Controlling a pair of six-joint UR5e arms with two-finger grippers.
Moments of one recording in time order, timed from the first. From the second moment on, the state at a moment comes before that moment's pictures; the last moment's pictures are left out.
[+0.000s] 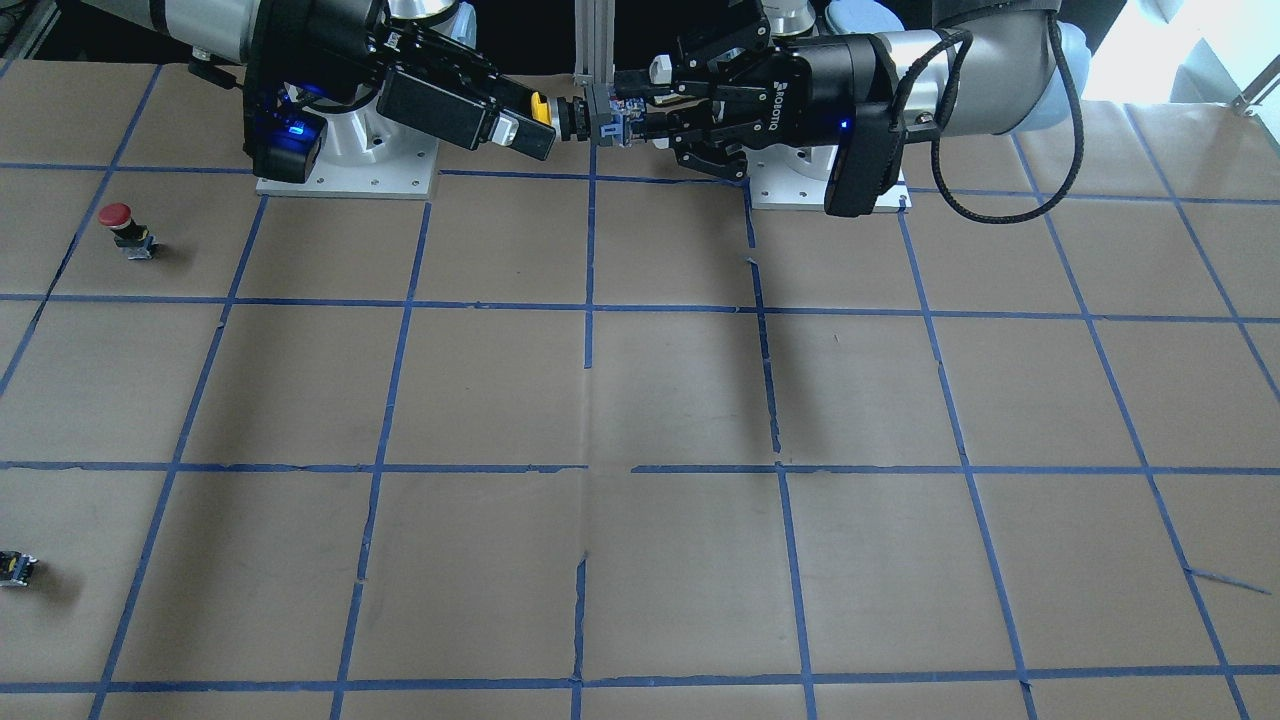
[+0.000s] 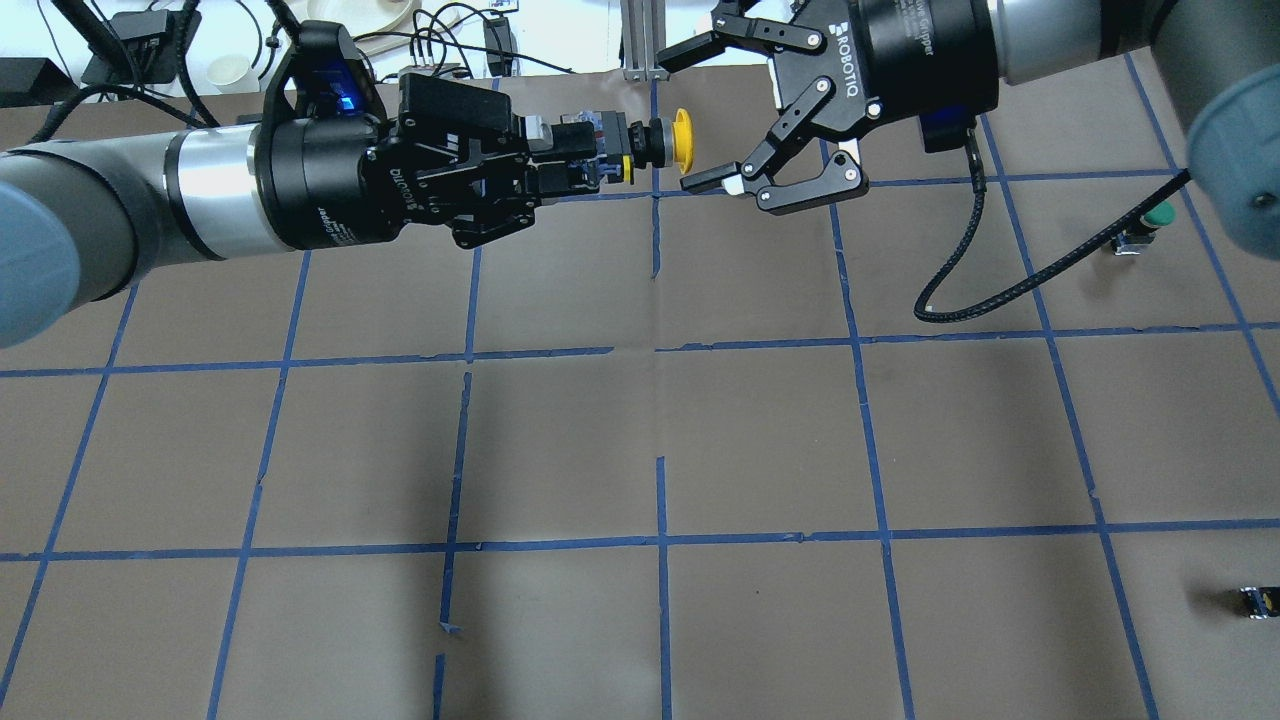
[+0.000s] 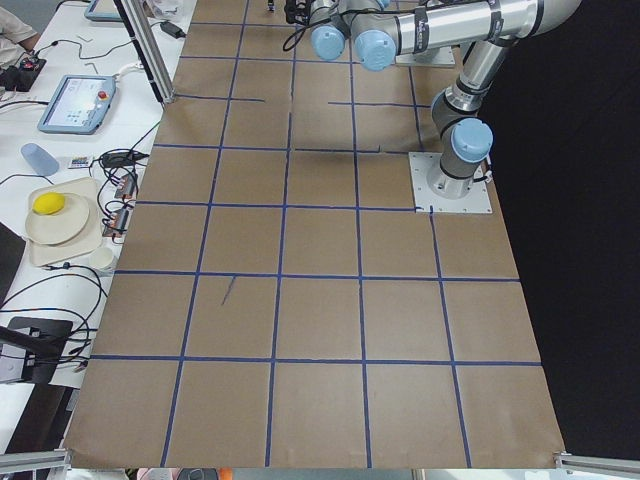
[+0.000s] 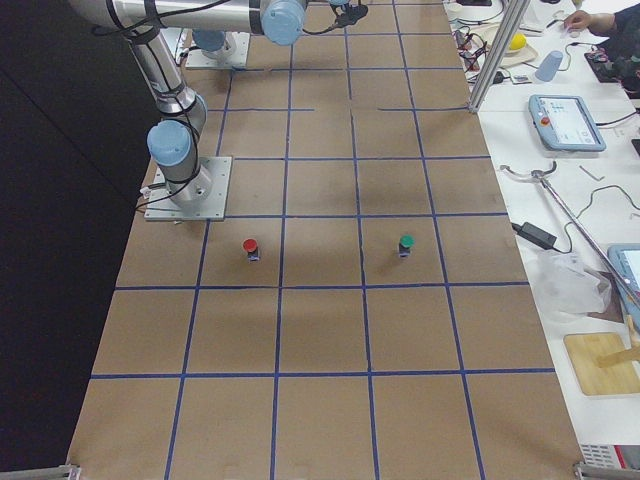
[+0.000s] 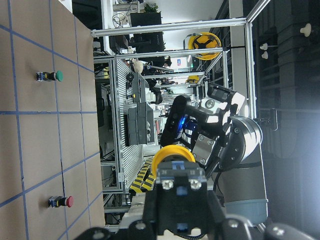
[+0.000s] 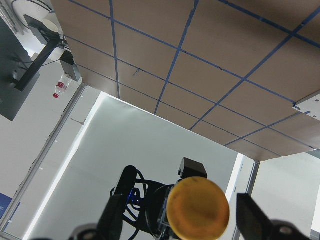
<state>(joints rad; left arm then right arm) -1.43 -1.46 -1.82 -2.14 0.07 0.77 1.51 -1.65 1.67 -1.57 -0.44 1.08</state>
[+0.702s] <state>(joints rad) -1.43 -1.46 -1.82 -2.13 0.06 0.77 1.51 -1.65 1.67 -1.58 -0.44 1.08</state>
